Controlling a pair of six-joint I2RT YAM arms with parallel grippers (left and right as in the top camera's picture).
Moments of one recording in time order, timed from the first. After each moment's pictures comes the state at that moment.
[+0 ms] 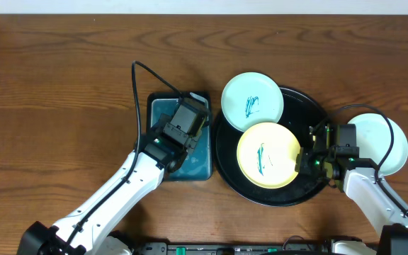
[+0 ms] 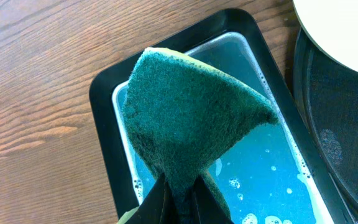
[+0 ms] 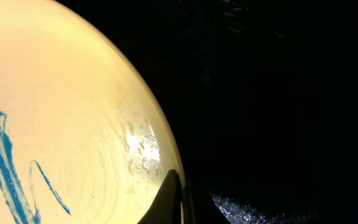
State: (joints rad) left arm -0.59 1.38 0.92 -0.55 -0.38 -0.07; right arm 0.00 1.36 0.52 -0.35 -0.26 0.22
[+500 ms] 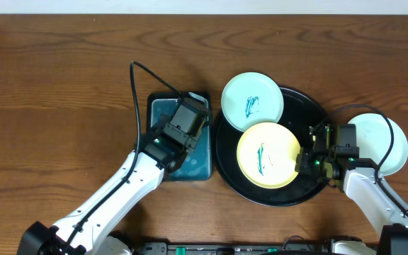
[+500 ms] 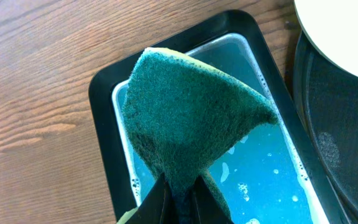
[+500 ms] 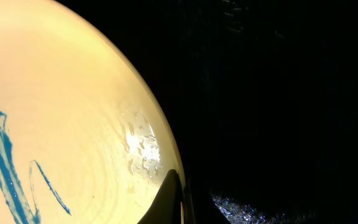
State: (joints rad) left arm -0.59 1.38 0.92 -0.55 -0.38 -0.10; right arm 0.00 1.36 0.52 -0.35 -0.26 0.22
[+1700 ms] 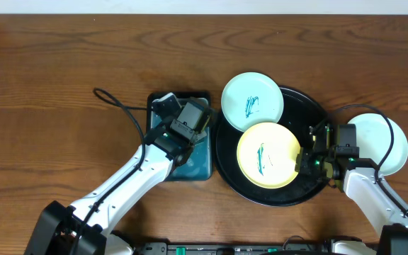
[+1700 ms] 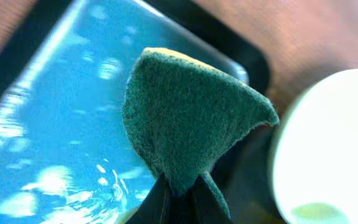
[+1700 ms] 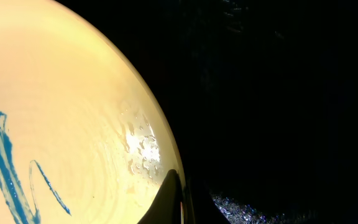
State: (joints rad) left arm -0.59 1.48 0.92 -0.47 -0.28 -1.10; right arm 0.00 1.36 0.52 -0.35 -0.26 0.22
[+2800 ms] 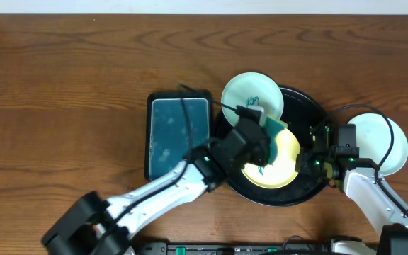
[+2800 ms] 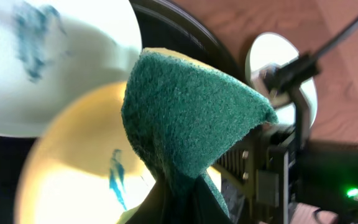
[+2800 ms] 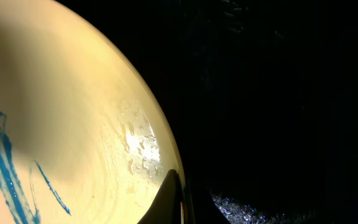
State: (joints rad) left arm -0.91 1.59 0.92 0.00 0.05 -0.68; right arm 0.00 1.36 0.52 -0.35 -0.26 0.22
